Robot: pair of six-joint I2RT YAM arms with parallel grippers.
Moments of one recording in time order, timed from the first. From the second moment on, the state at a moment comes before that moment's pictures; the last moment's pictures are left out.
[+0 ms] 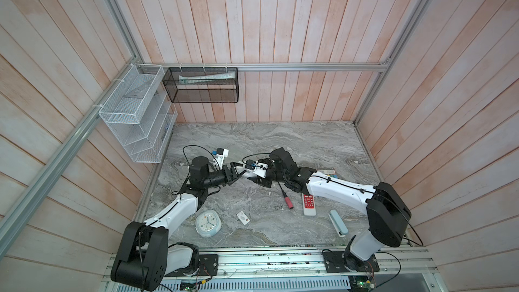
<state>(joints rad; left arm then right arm) -0.21 1.27 0.58 0.35 0.90 -0.91 0.87 1.64 1.12 -0.03 -0.22 -0.52</state>
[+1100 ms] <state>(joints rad) -0.17 1.02 0.70 -0.18 0.41 -0.73 0.82 1.89 1.10 -0.22 -0.21 -0.49</state>
